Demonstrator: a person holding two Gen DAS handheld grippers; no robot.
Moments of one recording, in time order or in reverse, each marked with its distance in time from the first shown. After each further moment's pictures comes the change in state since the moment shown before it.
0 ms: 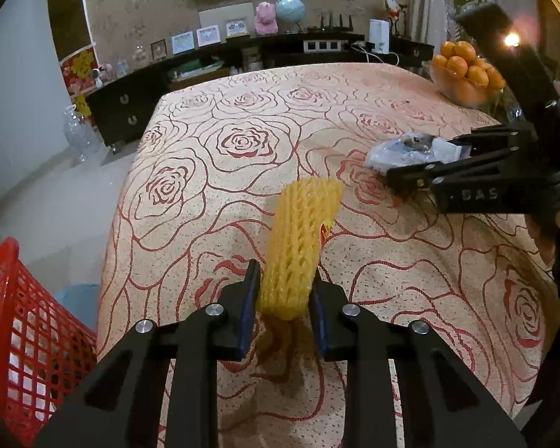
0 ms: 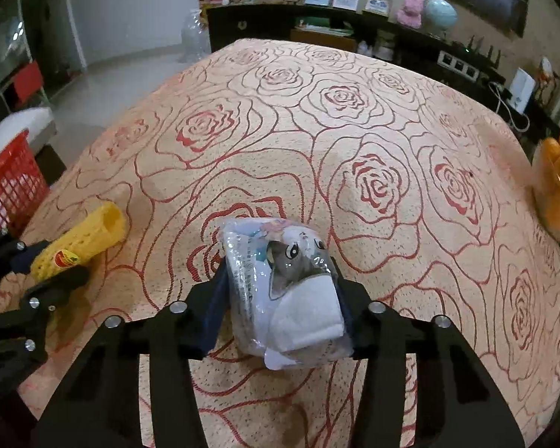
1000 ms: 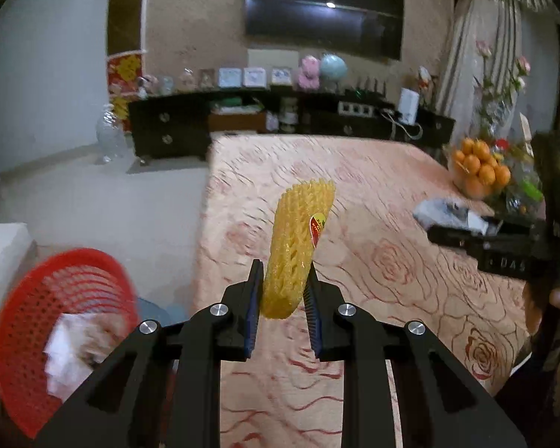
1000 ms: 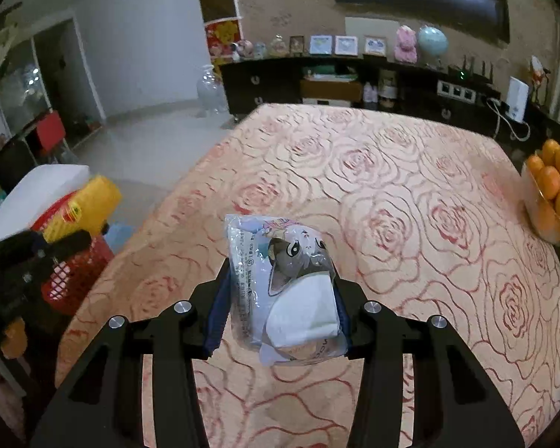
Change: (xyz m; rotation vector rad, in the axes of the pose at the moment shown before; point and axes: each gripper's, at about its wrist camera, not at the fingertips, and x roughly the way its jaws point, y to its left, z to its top) left arm -0.098 0.080 0.019 -0.202 -0.193 0.023; right arm -0.076 0.035 0.014 0.036 -0.186 0.103
